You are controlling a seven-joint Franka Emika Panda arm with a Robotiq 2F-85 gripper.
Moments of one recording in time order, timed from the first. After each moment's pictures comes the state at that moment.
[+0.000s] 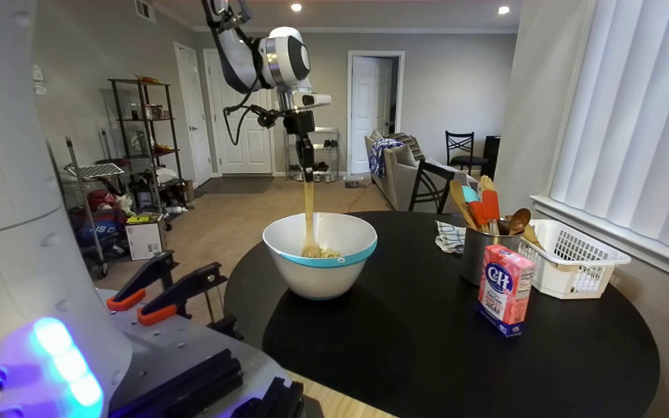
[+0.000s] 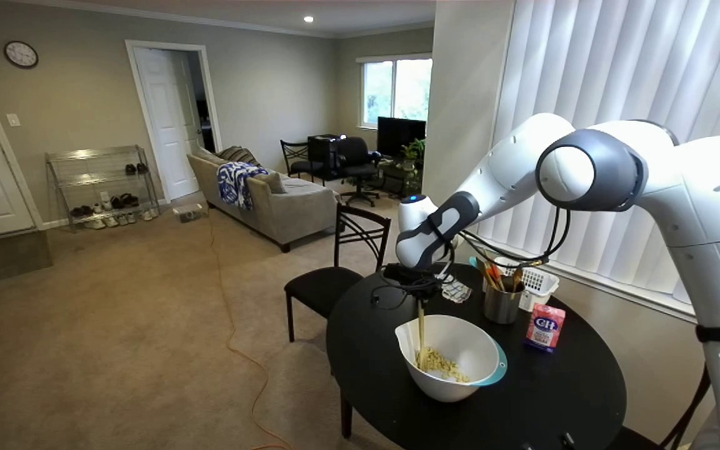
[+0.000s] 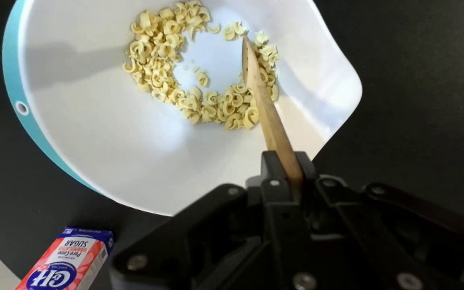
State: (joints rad) arm 0.30 0.62 -0.07 -1.81 -0.19 2.41 1.23
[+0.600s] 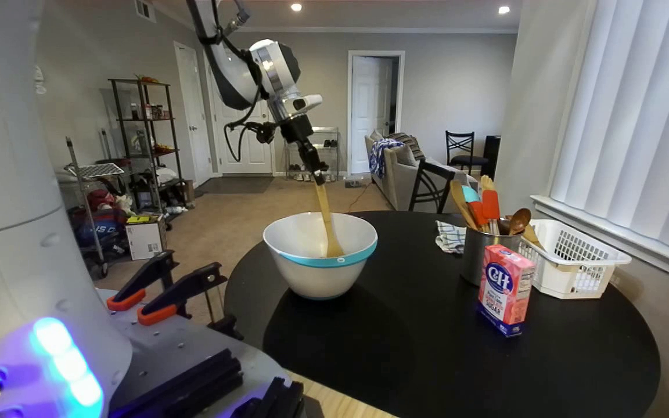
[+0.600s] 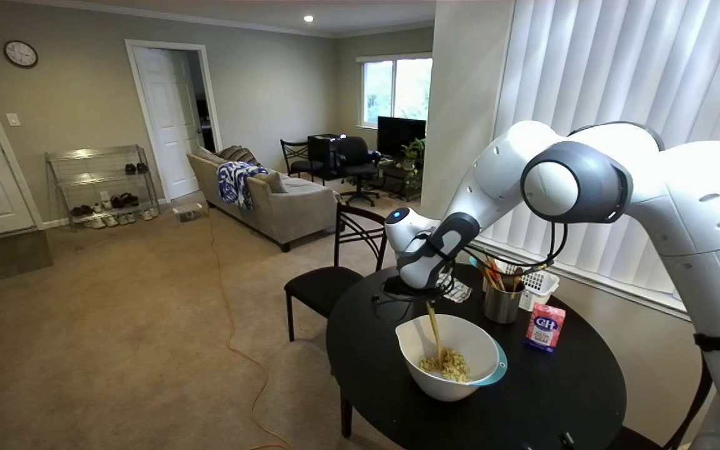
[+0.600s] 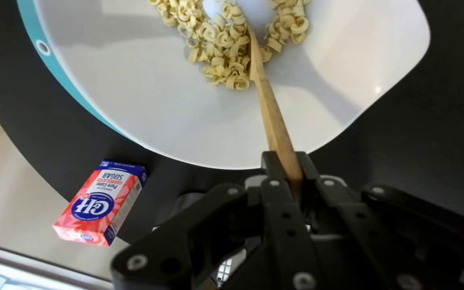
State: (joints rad) arm 0.45 0.65 -0.20 -1.82 -0.45 2.39 1.47
